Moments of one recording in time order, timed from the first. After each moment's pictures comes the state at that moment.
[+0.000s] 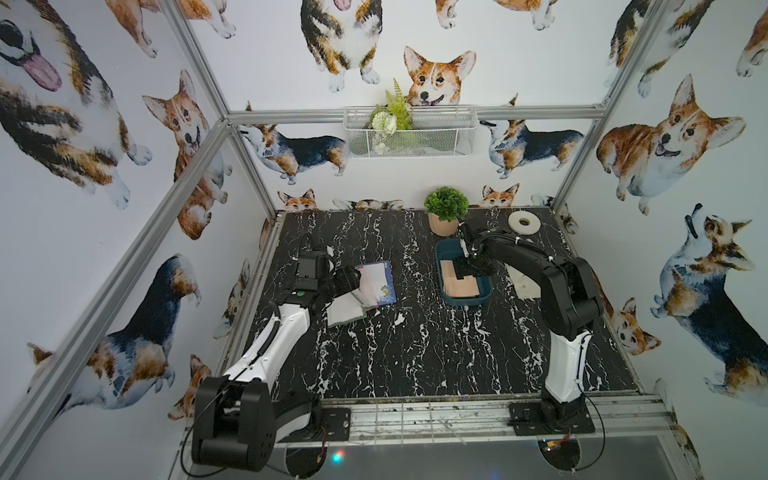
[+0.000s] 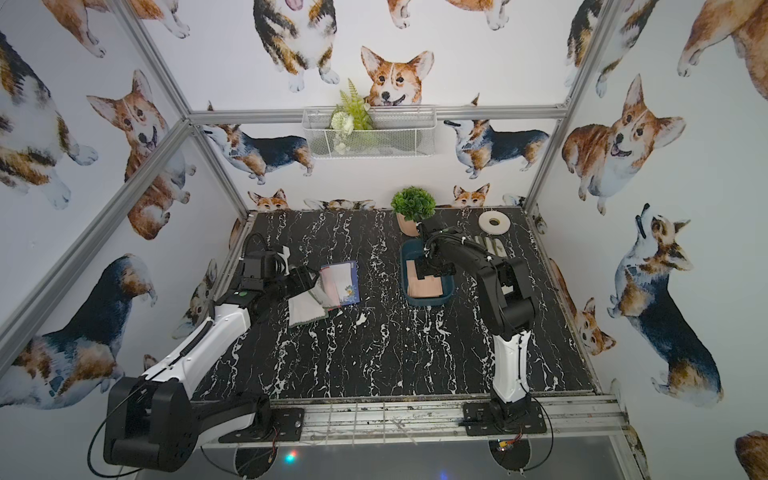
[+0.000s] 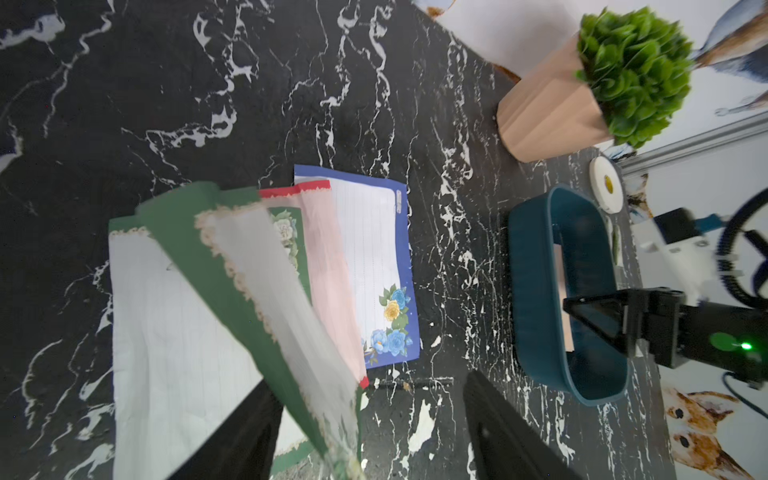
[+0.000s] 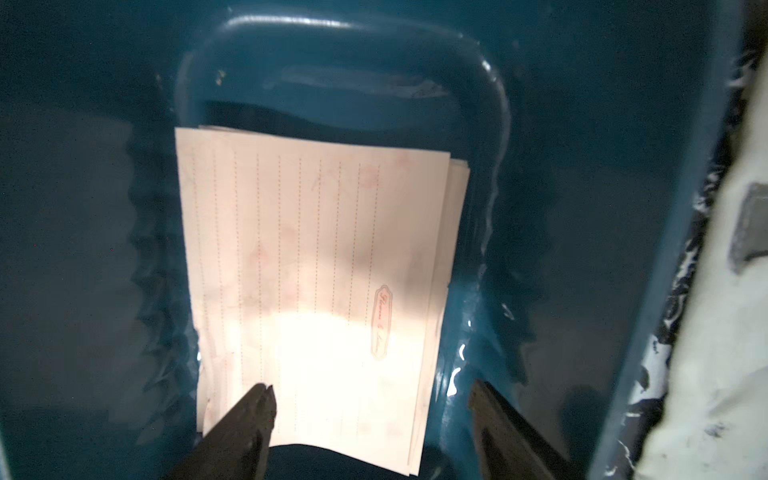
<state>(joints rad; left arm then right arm) -0.15 1.19 0.77 -0.29 0.27 -0.54 0.44 2.00 1.53 -0.86 0.08 0.24</state>
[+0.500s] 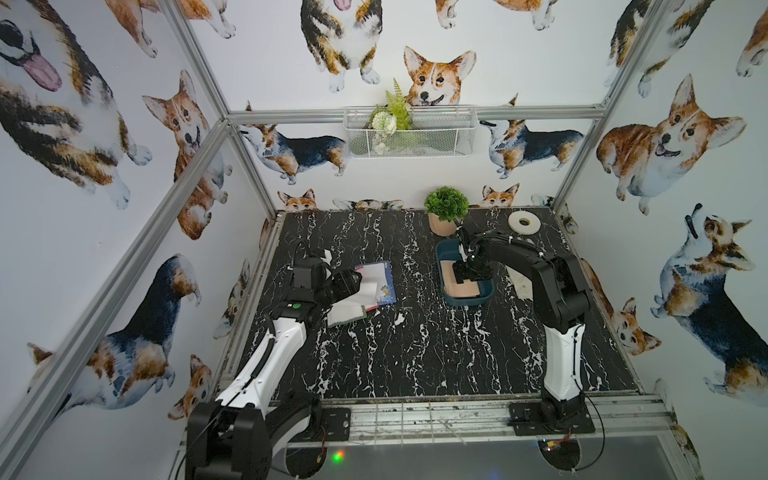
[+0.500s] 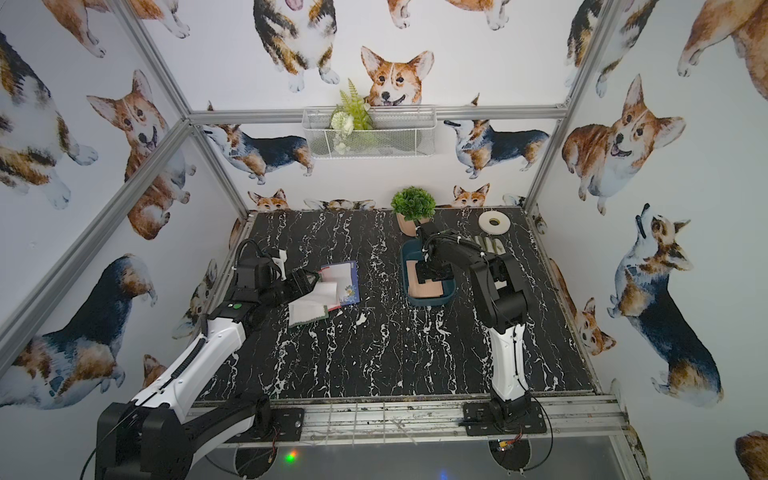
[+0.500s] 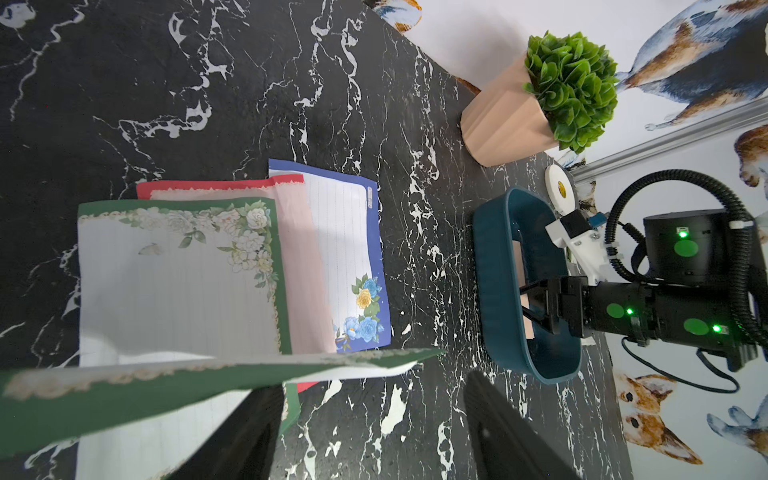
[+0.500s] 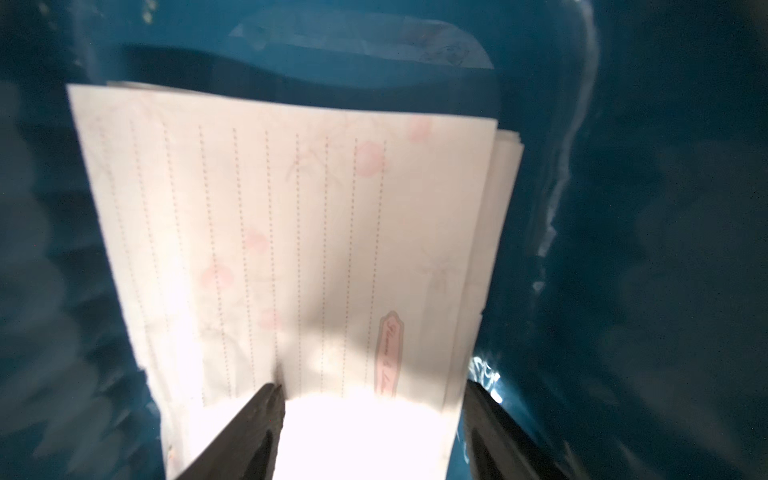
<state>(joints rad) -0.15 1.11 0.71 -0.26 0.32 -0.59 0.43 2.07 1.55 -0.87 0.05 0.24</state>
